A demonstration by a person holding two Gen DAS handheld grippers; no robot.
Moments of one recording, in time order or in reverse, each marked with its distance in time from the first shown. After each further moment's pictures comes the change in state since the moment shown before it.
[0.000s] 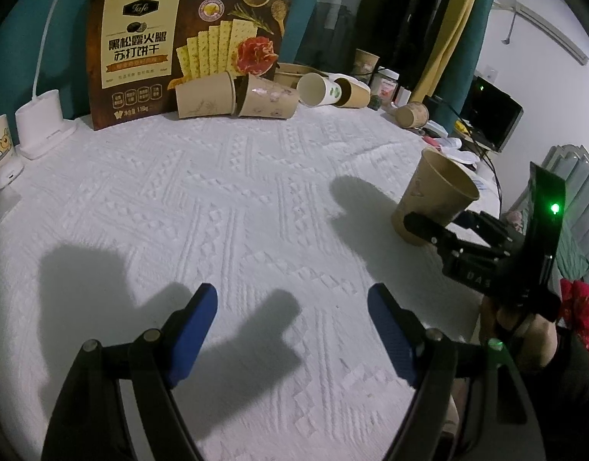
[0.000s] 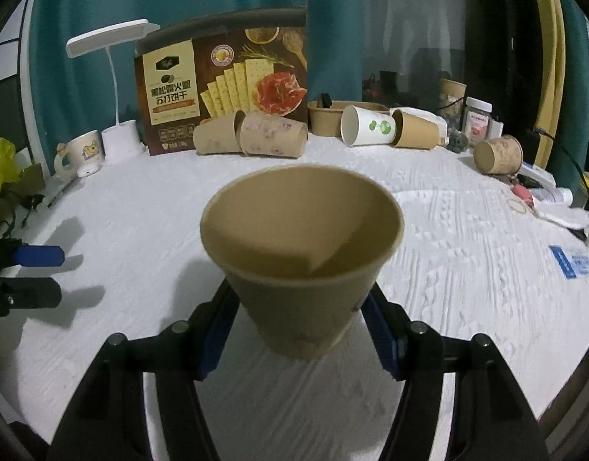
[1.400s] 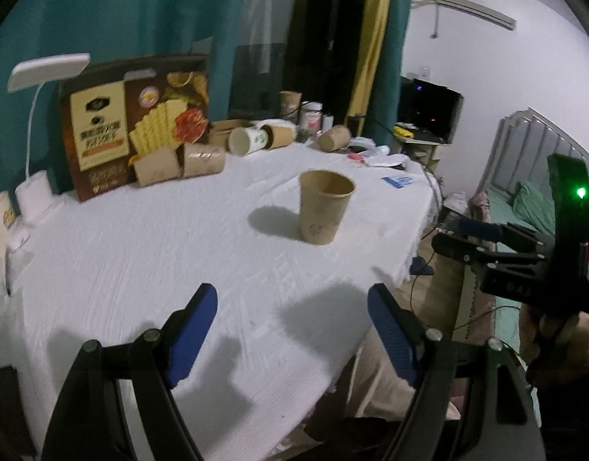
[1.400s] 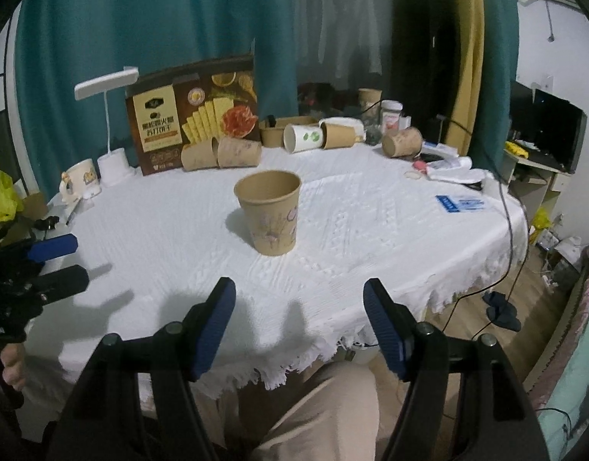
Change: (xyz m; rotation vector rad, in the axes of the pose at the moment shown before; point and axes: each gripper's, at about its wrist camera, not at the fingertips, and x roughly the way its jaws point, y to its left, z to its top) left arm -0.094 -0.070 -0.039 0.227 -0.173 -0.083; right arm -0.191 0.016 -0.044 0.136 -0.023 -0.179
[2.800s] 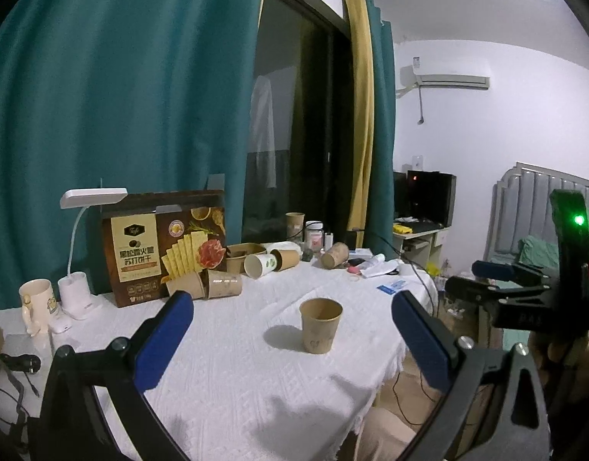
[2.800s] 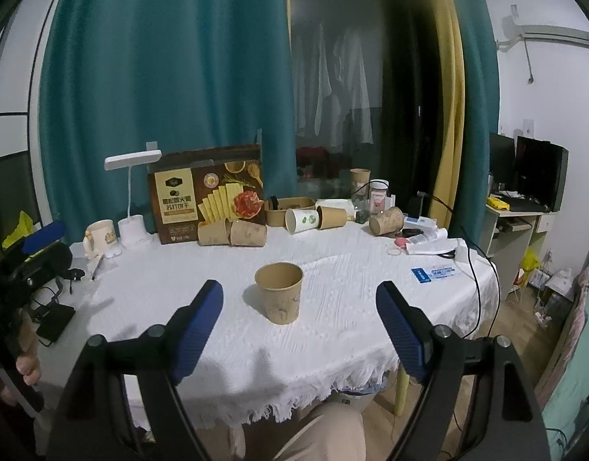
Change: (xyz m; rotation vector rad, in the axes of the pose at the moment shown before) left arm -0.109 -0.020 0.027 0.048 -0.421 0.080; right arm -0.111 0.009 0.034 -0.001 -0.240 -0.010
